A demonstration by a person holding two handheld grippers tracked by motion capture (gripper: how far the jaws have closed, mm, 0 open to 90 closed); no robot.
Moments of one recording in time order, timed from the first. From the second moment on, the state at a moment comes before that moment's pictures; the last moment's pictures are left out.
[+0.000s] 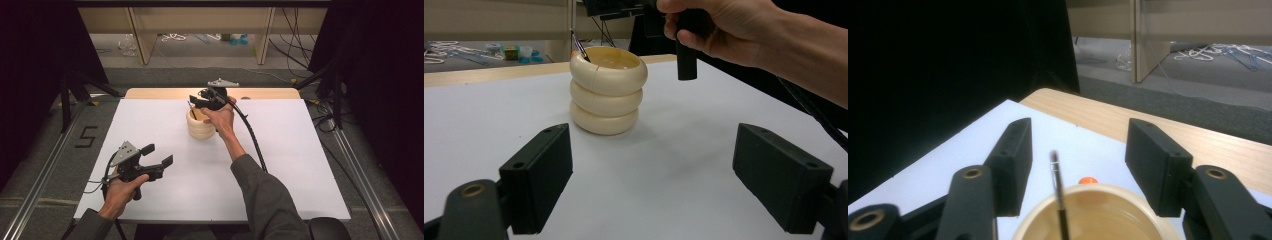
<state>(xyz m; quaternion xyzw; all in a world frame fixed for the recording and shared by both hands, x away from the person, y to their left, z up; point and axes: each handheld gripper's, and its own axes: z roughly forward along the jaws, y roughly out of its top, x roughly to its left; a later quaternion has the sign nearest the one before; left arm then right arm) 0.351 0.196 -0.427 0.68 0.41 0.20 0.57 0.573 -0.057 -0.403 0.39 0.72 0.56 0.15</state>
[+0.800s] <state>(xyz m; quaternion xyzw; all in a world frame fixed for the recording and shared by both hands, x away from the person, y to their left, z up) 0.352 0.196 -0.427 0.68 0.41 0.20 0.57 0.558 -0.079 -0.385 0.38 0.75 0.53 0.16</state>
